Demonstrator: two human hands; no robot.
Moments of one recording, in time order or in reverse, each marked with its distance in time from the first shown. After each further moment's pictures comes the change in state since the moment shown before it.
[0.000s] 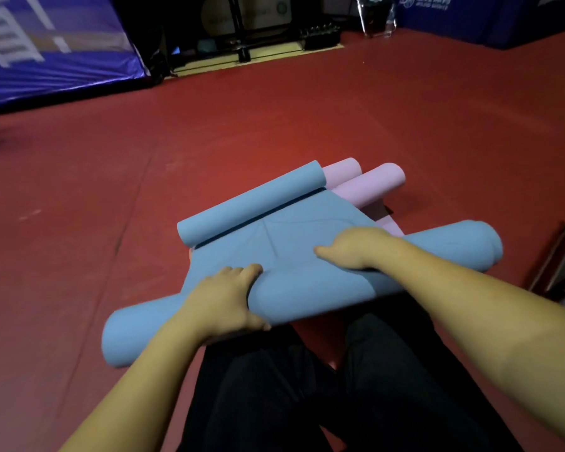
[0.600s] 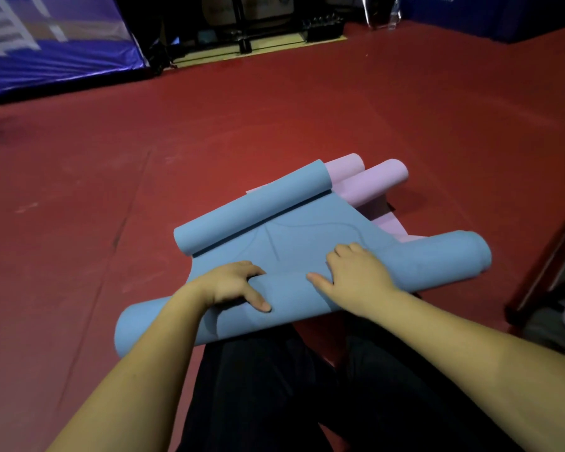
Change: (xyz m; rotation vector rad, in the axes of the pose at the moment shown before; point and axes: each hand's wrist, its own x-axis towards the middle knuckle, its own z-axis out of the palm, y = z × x) left_hand 0.059 -0.043 0.021 -0.503 -0.403 -0.086; right_hand -0.007 -0.017 0.077 -0.003 0.543 -0.135
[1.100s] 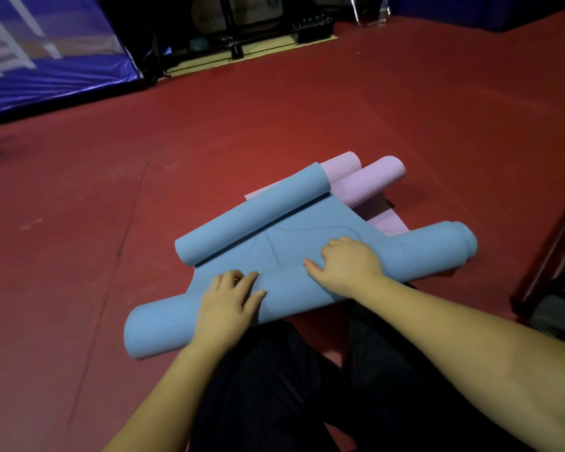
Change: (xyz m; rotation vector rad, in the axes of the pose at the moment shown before) left_hand -0.021 -0.014 0.066 0.355 0.765 0.112; right_hand 0.028 0.004 0.004 -0.036 -0.060 0.091
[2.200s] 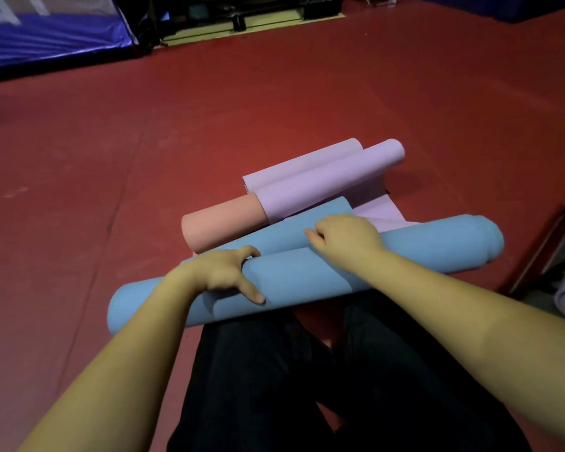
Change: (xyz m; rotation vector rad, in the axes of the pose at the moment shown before) left_hand 0.054 -0.002 -0.050 -0.231 -0.801 -0.148; right_hand -0.001 -0.008 -0.029 0.021 -0.024 -0.051
